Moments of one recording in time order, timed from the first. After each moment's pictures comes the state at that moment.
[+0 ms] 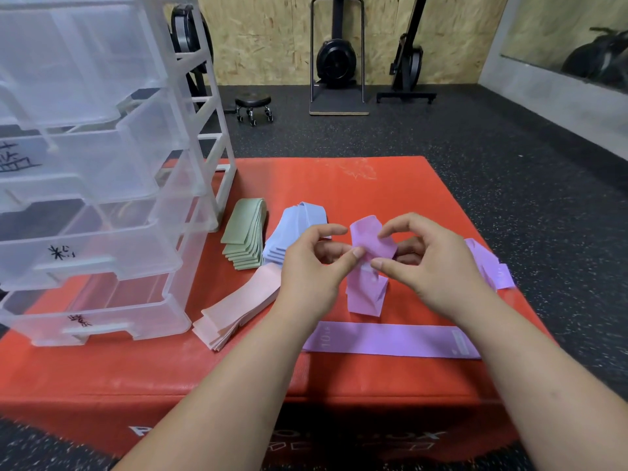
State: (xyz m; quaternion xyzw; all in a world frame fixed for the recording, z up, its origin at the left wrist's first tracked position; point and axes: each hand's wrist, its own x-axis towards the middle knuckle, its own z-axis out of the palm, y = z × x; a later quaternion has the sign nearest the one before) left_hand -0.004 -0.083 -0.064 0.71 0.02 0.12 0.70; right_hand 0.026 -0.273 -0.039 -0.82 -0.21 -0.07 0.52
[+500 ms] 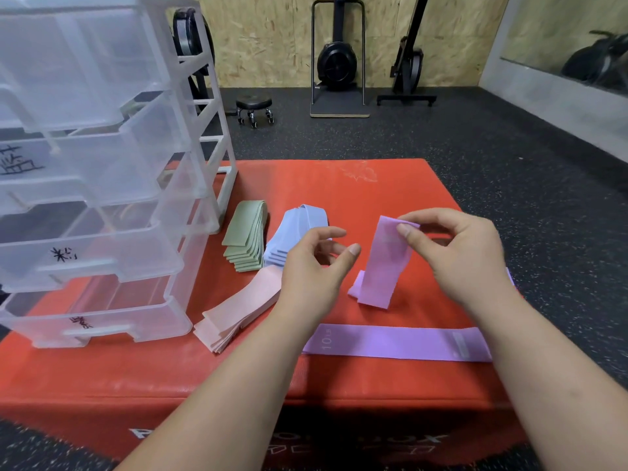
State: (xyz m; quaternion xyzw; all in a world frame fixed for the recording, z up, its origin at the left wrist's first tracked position) left_hand 0.000 -0.080 -0.070 0.73 0.03 0.16 0.66; right_hand 0.035 -0.285 -0.025 -0.83 -0.15 -0.19 0.51
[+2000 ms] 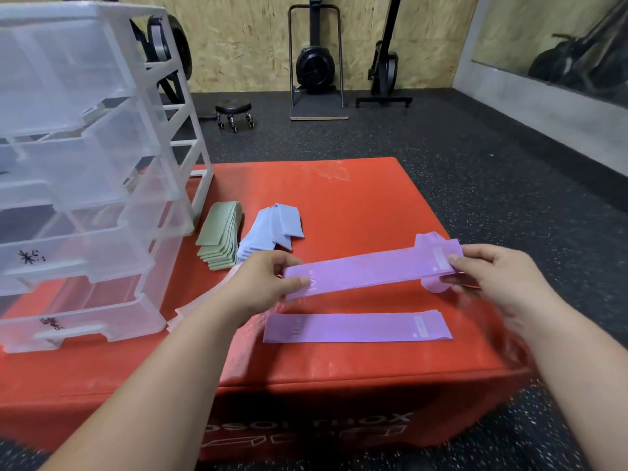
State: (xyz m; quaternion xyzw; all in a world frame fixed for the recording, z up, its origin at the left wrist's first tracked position) left_hand 0.002 -0.033 -0.088 0.84 0.01 -0.05 0.55; right_hand 0.019 -0.406 -0.061 -0.74 0.12 0.00 0.66
